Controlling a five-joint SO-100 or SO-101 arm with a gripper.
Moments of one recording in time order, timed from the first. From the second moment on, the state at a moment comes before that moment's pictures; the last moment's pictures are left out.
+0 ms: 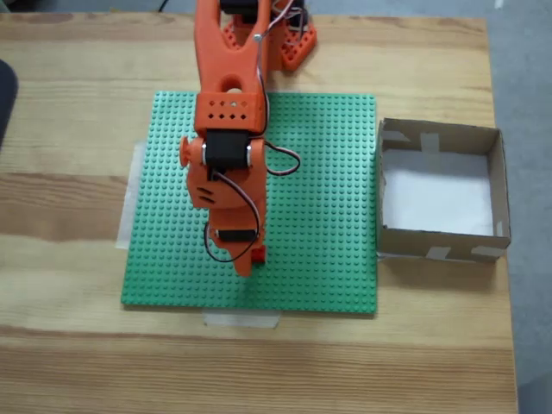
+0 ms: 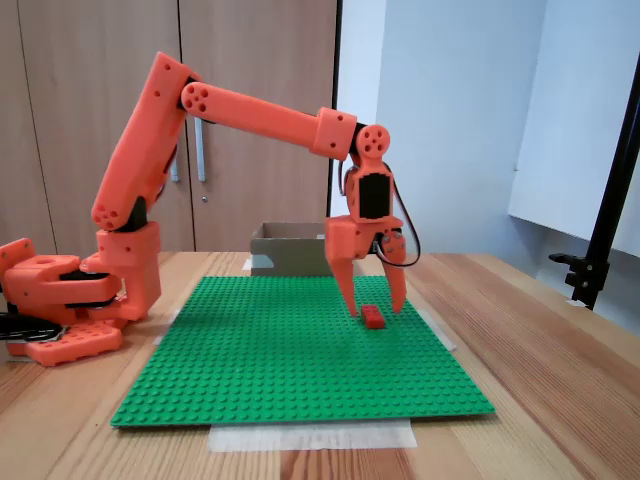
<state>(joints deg) -2.9 67.4 70.6 72.6 -4.4</state>
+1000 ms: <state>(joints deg) -2.5 67.4 73.3 68.3 -5.5</state>
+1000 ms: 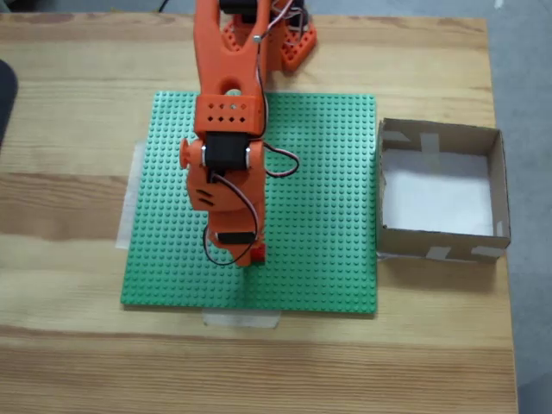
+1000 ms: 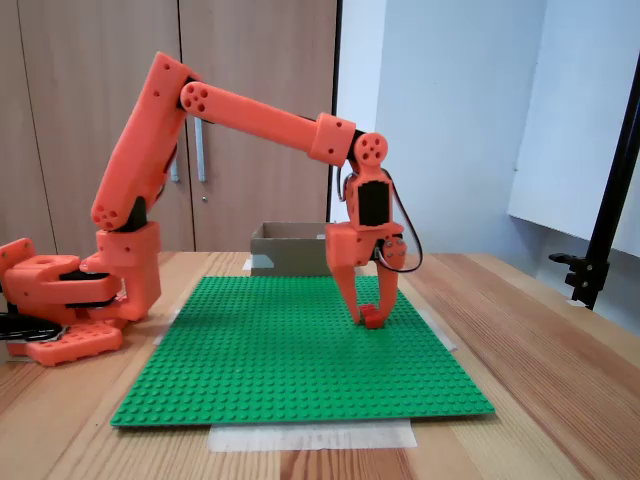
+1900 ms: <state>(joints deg) -3.6 76.9 74.4 68.6 -3.1</state>
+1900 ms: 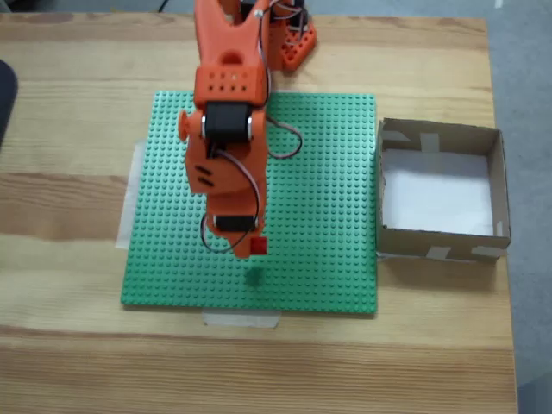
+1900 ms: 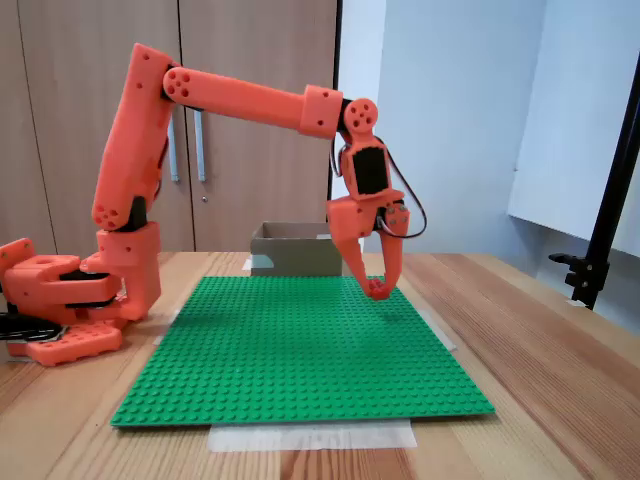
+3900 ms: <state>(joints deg) -47.6 87.2 71.7 74.0 9.1</state>
